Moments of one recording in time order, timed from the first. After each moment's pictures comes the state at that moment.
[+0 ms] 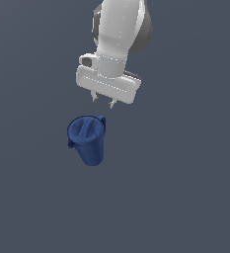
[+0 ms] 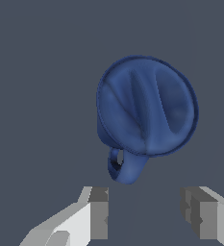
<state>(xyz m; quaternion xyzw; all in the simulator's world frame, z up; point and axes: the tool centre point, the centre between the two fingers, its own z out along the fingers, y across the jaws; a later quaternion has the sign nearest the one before) -0.053 -0.041 0.297 0.98 -0.16 0.09 0.10</state>
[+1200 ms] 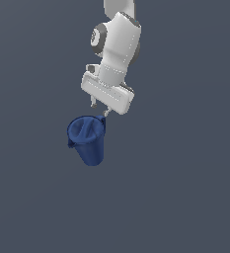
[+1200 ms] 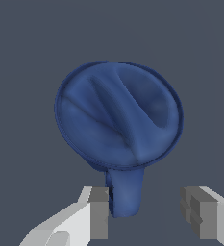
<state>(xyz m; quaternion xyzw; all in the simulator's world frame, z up) -0.055 -0.057 0.262 0.92 -0.31 0.19 0.13</state>
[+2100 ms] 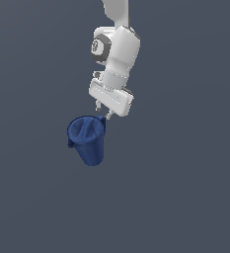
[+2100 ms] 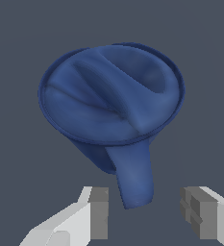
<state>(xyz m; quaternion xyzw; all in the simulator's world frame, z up) -0.066 -0.047 0.232 0.88 -0.39 0.25 0.09</state>
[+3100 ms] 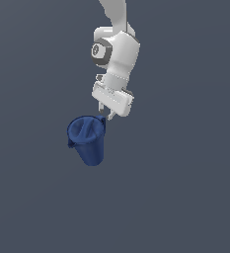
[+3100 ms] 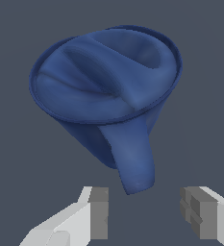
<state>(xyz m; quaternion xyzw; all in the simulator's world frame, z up) -0.074 -0.039 0.217 0.87 -0.42 0.26 0.06</state>
